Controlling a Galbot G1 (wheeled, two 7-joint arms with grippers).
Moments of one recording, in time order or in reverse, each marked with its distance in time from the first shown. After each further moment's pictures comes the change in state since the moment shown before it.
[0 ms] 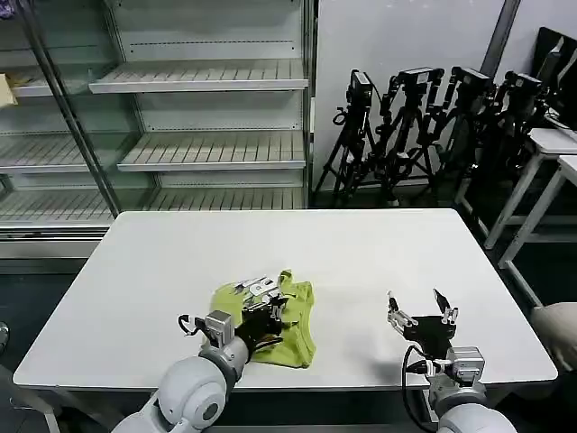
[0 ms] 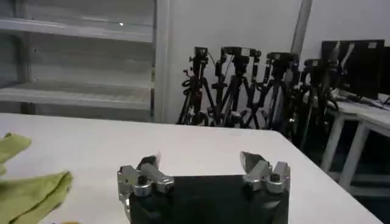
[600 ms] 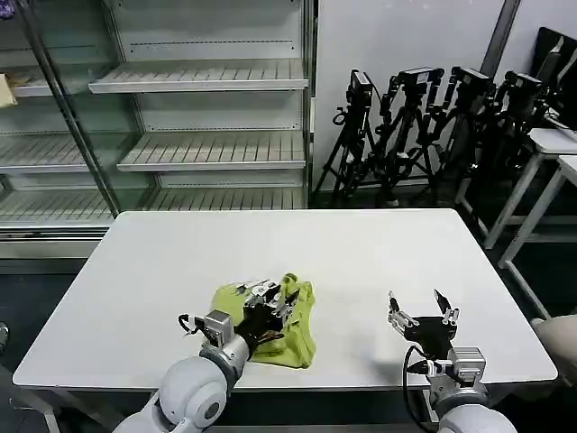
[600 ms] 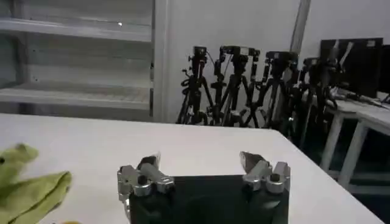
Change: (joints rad) left arm 0.020 -0.002 -0.036 -0.009 0.036 -0.079 0.059; right arm 0.001 0.000 0.004 -0.002 0.005 0.003 -0.005
